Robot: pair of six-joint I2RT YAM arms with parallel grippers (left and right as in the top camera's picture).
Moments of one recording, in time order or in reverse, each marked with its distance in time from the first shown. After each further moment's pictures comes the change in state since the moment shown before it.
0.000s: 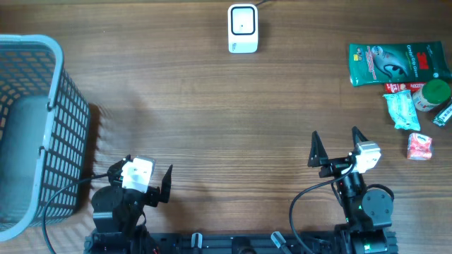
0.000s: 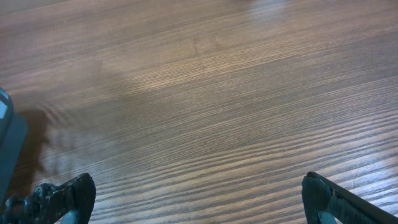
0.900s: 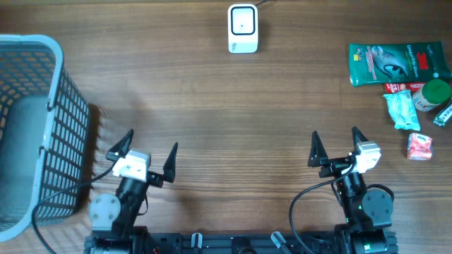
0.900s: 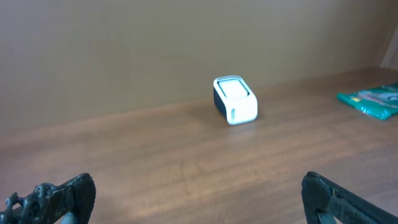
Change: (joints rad) left arm -0.061 0.000 -0.100 0.547 0.067 -0.155; right arm 0.000 0.000 0.000 0.000 0.000 0.000
